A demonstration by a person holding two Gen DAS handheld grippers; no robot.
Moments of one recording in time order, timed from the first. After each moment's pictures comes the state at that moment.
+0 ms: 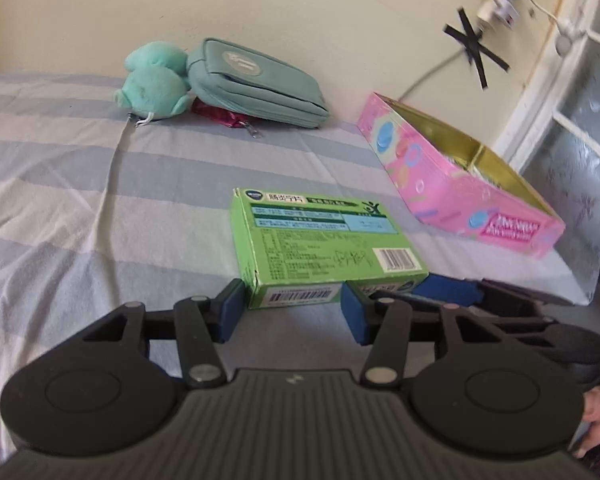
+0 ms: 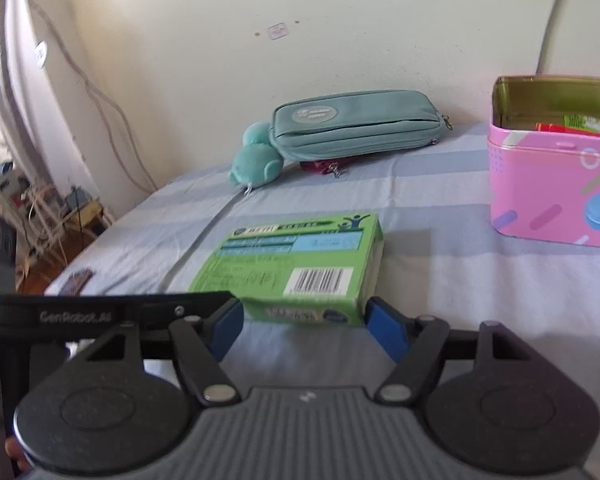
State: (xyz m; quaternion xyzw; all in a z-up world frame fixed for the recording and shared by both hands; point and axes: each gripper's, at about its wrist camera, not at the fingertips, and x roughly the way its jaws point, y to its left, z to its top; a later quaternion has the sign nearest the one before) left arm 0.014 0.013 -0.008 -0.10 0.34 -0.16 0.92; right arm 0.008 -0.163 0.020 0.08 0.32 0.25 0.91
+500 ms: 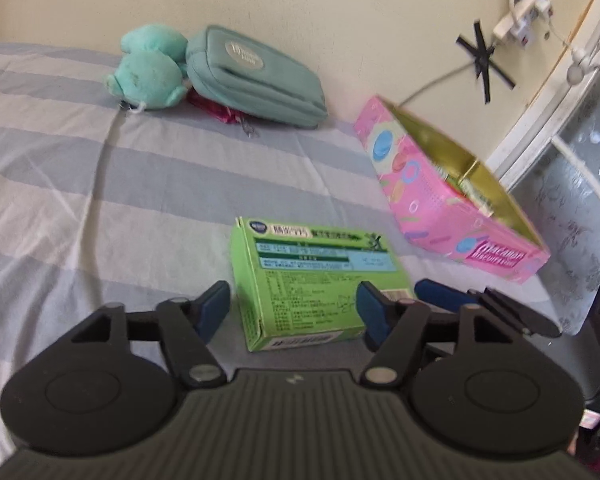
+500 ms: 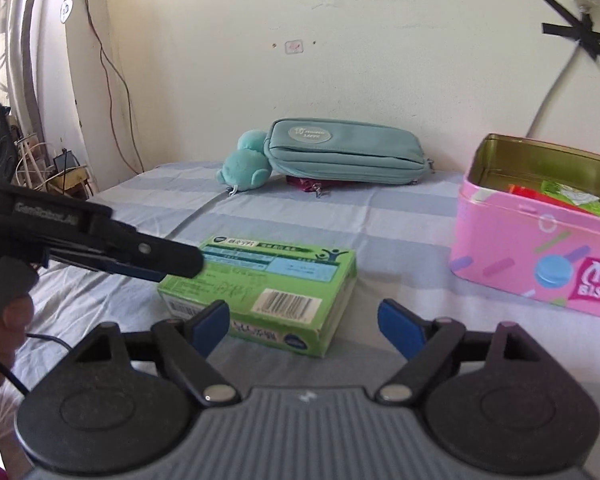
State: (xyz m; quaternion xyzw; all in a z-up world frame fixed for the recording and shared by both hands) left arm 0.050 0.020 -0.004 -0.15 0.38 -0.17 0.90; right arm 0.014 -0.159 0.027 -0.01 0.30 0.25 0.92
